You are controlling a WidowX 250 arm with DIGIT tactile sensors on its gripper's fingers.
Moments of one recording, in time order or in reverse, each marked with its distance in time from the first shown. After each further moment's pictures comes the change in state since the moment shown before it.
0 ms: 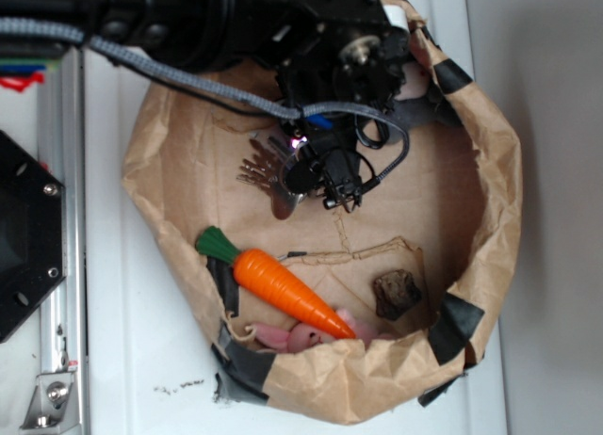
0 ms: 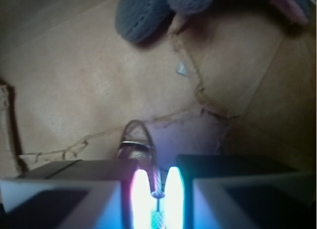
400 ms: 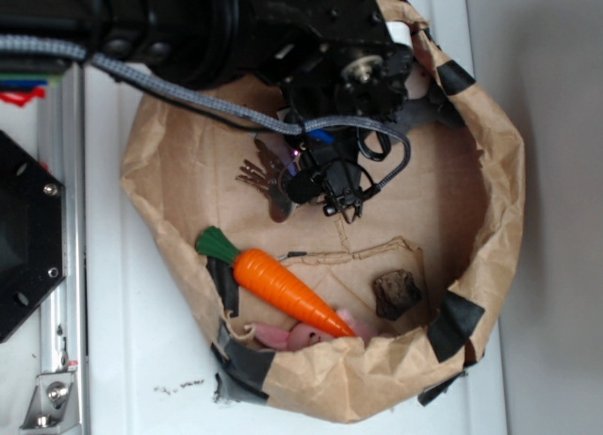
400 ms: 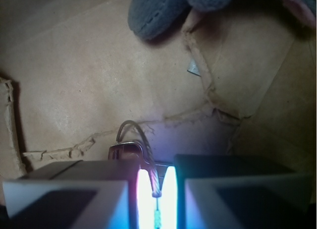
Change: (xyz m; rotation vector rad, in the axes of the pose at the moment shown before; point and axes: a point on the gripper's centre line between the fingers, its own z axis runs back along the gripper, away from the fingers) arm 0.000 -0.002 0.000 0.002 -0.004 -0.009
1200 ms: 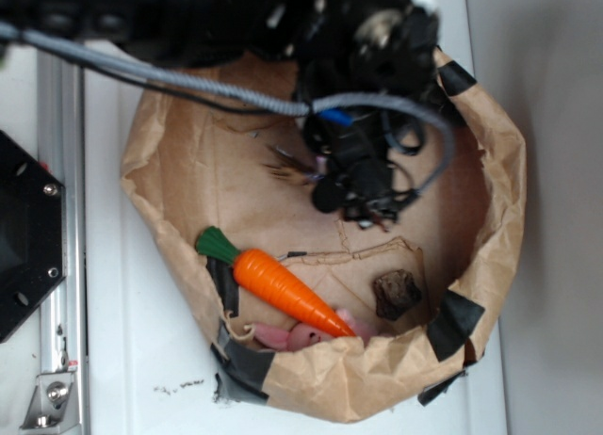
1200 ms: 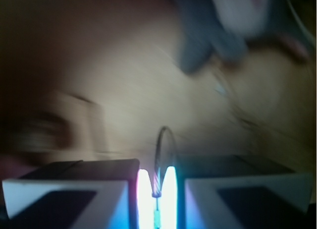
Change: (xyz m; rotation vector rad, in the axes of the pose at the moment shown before) arm 0.011 -0.035 0.063 -0.185 -0.097 0.030
